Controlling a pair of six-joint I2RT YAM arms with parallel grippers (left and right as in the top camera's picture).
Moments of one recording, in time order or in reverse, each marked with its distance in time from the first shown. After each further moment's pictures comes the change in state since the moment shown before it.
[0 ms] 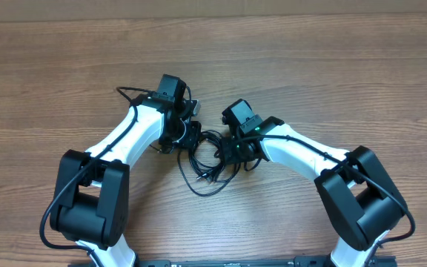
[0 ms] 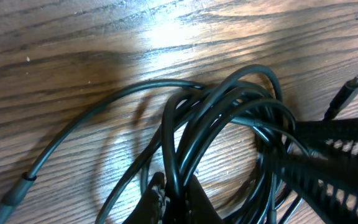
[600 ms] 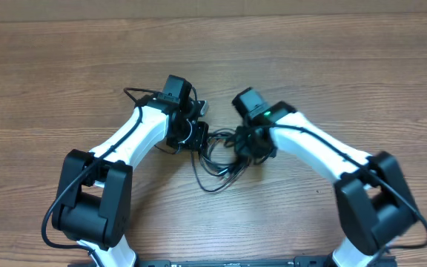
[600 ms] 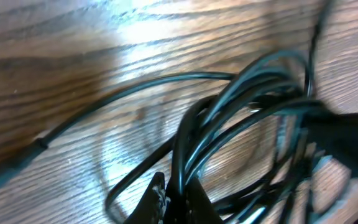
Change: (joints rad) left arm -0.025 0.003 0.002 0.018 0.088 -0.003; right arm -0.075 -0.064 0.117 -0.328 0.121 0.270
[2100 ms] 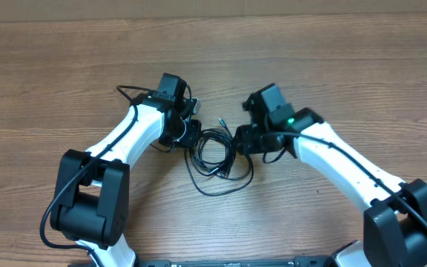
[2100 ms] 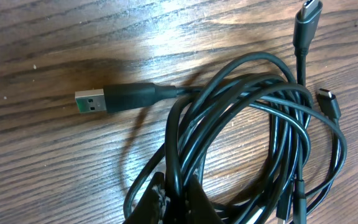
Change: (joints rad) left arm 0.026 0.000 0.007 -0.015 -0.097 -0.001; right arm -0.026 -0.175 -0.135 0.200 -0.191 -0.322
